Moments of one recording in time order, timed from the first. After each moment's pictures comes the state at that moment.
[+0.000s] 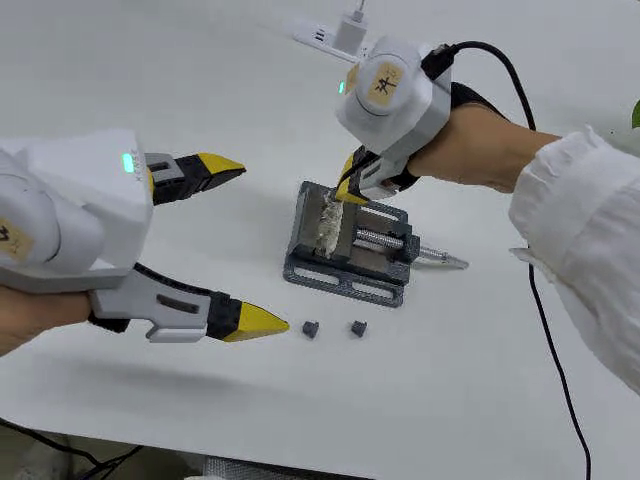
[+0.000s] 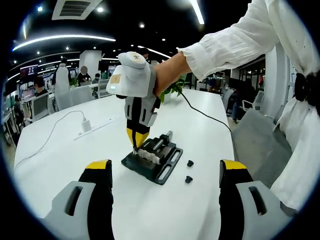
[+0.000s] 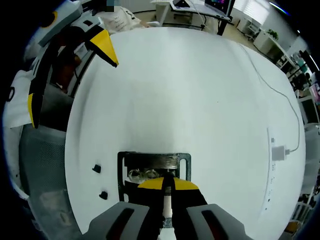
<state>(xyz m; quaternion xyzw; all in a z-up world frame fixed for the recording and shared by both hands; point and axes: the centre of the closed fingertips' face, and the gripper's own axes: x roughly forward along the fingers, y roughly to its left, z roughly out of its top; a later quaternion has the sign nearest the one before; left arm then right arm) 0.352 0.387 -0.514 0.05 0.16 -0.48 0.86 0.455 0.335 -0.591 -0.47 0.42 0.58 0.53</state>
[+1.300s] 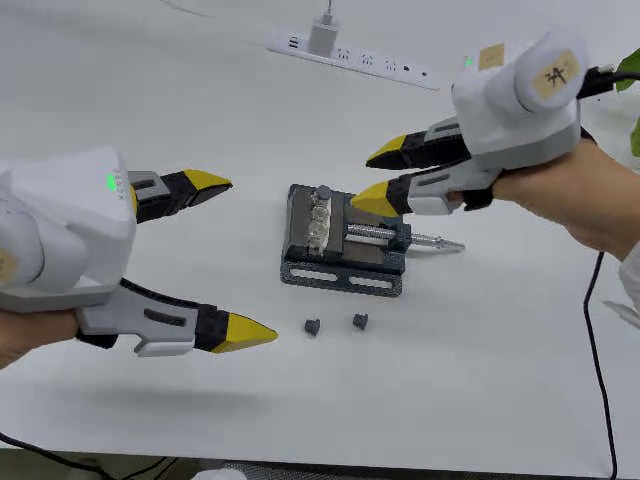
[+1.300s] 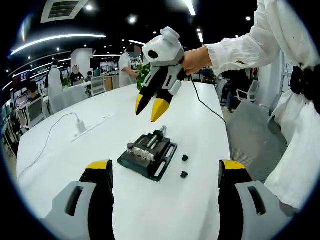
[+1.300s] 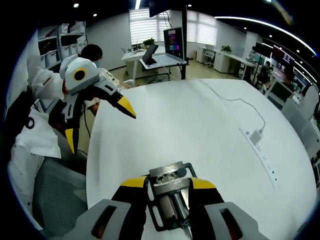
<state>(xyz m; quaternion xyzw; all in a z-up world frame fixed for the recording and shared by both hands) 0.340 0.378 -0.512 0.09 0.18 -0.51 0.84 0.425 0.298 -0.520 -0.25 0.33 0.58 0.70</state>
